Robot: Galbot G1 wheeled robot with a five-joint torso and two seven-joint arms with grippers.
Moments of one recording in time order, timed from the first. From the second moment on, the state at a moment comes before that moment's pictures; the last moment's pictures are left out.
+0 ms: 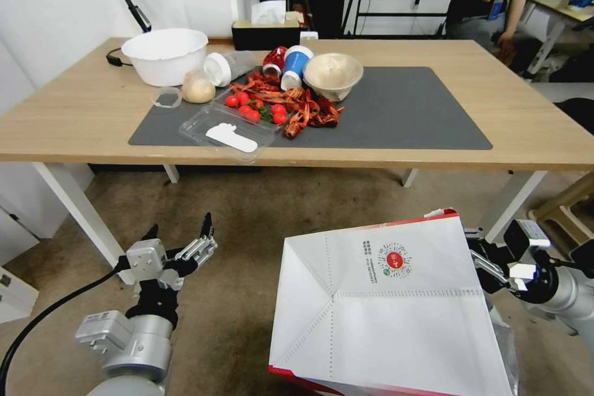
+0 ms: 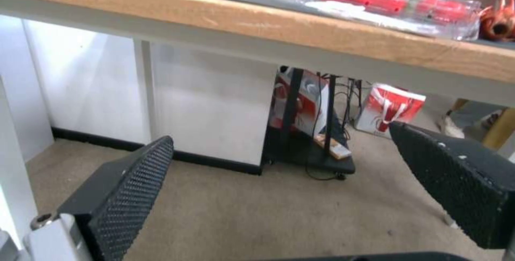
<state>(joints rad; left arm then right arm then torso) 1.84 -1.36 -0.48 -2.50 -0.36 0.16 -0.30 -1.45 0.92 0.82 1.96 1.07 -0.16 -1.36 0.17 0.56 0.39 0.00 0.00</state>
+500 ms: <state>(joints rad) 1.85 -1.37 -0.48 -2.50 -0.35 0.15 -0.30 -1.45 0.92 0.83 1.97 1.07 -0.16 -1.36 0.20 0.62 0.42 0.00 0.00</state>
